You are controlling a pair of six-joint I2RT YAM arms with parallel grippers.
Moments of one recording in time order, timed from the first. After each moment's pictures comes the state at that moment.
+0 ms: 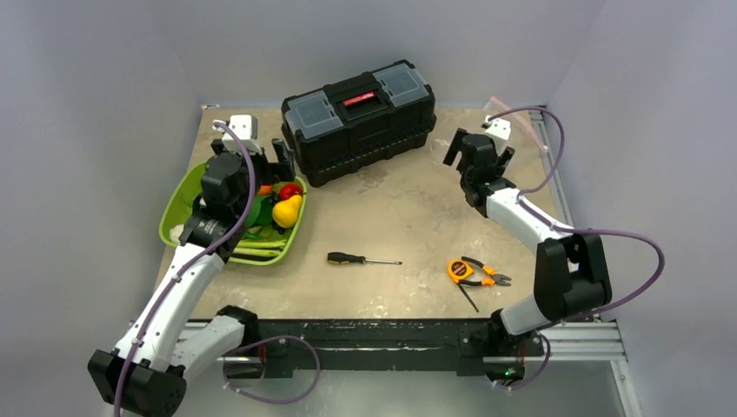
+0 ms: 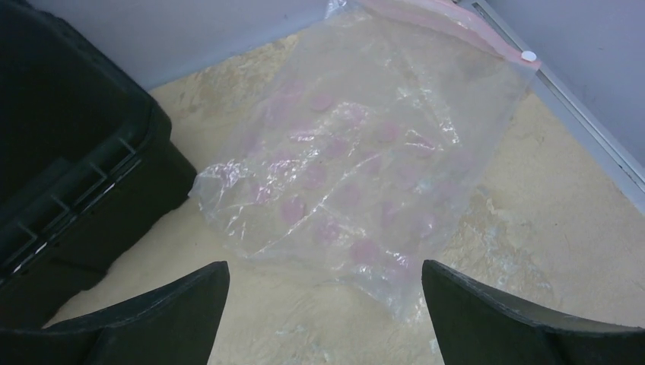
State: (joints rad) left arm -0.30 0.93 0.94 -0.15 -0.20 -0.18; right arm 0.28 1.49 0.96 0.10 0.57 0.38
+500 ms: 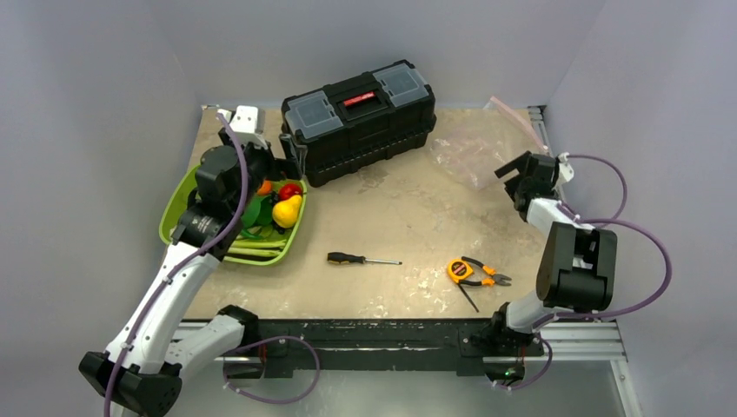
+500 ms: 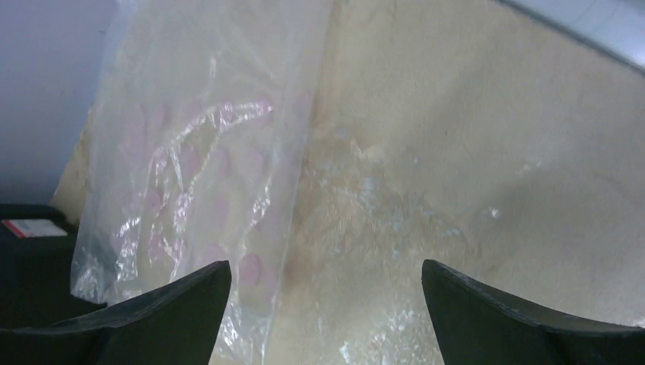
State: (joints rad) left arm -0.36 0.94 1.04 -0.21 -0.11 -0.17; right arm -0.17 1.55 0.84 0.08 0.17 0.77
